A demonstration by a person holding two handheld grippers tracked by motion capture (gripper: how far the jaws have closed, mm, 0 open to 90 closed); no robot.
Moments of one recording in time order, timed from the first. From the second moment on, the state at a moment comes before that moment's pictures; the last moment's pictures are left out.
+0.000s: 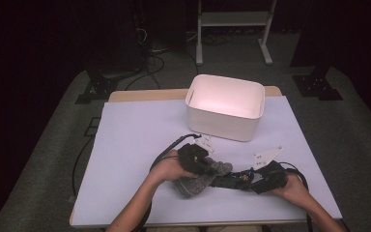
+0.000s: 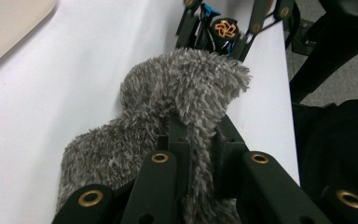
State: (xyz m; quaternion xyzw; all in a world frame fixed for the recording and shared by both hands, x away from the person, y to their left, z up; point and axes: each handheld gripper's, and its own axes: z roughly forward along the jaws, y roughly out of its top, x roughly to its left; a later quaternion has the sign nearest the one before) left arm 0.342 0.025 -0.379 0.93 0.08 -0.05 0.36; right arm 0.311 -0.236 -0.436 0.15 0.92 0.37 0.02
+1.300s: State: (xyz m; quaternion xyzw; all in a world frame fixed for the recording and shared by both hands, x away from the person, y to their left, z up) left arm 0.337 0.212 -0.351 0.90 0.23 0.03 0.37; right arm 0.344 -0.183 -0.430 0.08 0.93 0.36 0.01
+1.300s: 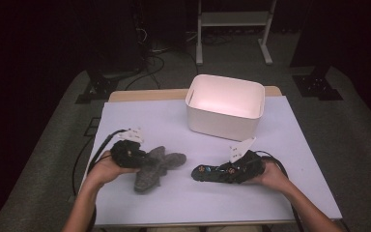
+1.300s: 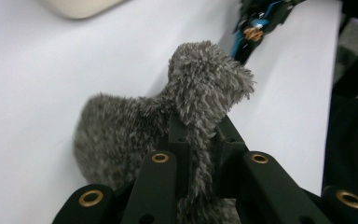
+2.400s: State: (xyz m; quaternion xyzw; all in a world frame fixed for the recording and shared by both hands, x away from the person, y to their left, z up) left arm 0.320 0.186 -0.424 0.92 0.23 0.00 0.33; right arm 0.313 -0.172 -0.426 0.10 0.93 0.35 -0.01
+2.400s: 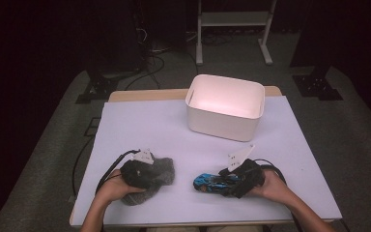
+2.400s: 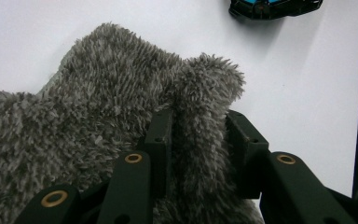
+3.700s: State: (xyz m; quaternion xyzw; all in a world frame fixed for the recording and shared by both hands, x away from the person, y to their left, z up) left arm 0.312 0.192 -0.413 0.89 0.24 0.04 0.38; right arm 0.334 -0.194 -0.394 0.14 0.91 0.40 0.01
